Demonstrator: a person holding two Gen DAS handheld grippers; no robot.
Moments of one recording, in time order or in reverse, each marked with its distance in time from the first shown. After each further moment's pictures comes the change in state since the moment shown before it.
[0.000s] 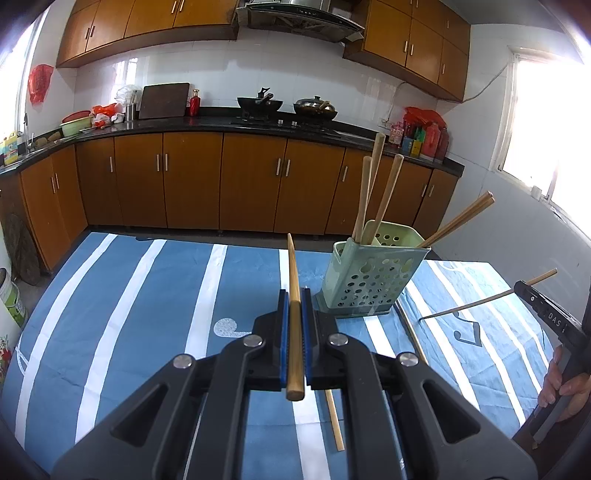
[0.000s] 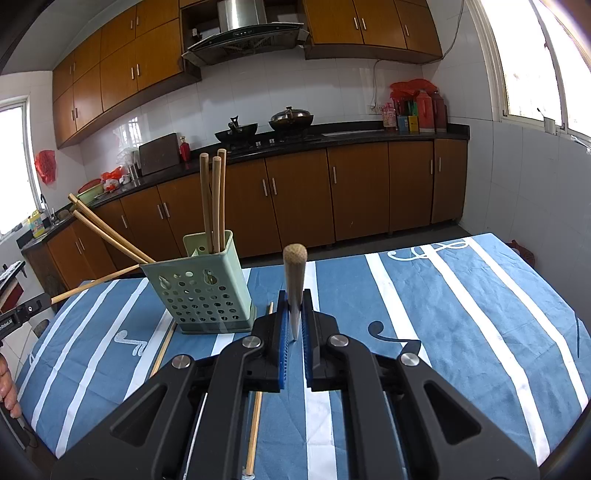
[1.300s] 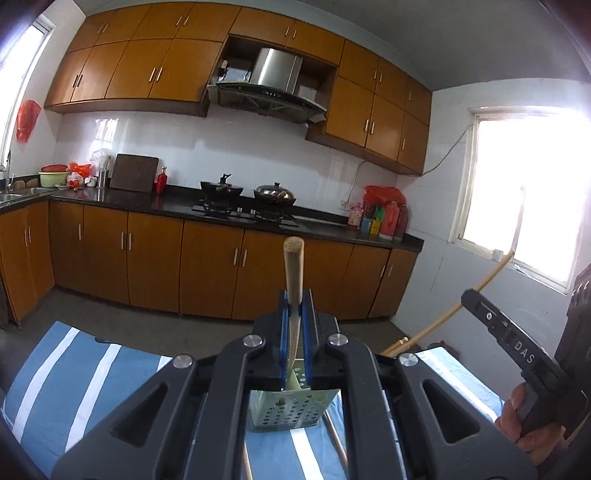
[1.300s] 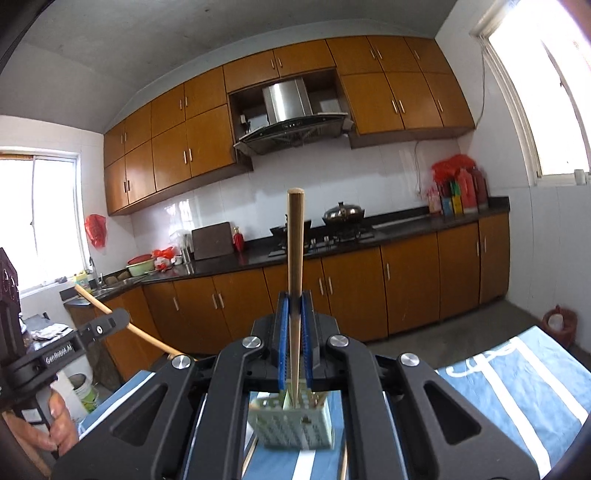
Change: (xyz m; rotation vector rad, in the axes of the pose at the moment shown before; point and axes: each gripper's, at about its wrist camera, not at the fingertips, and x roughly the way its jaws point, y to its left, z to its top) left arm -0.047 -0.072 0.109 0.003 -0.309 -0.140; right arm -0.043 0.064 0.103 -0.011 -0.359 0.190
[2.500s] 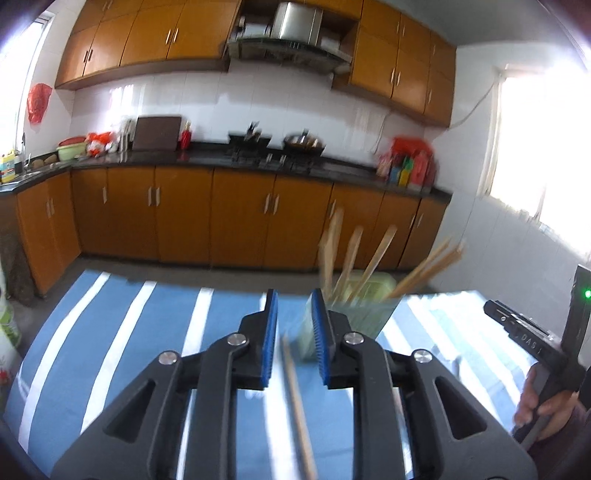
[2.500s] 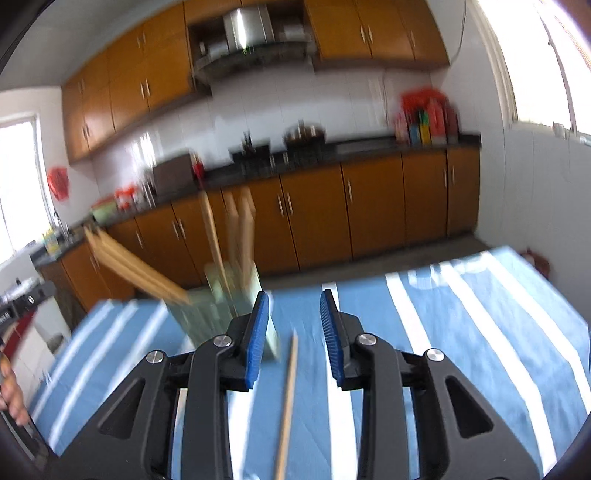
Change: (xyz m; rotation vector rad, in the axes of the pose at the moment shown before) left arm -0.004 0.055 -0.088 0.017 0.210 0.118; right arm 0.004 -0.053 -0.099 0.039 0.348 -0.139
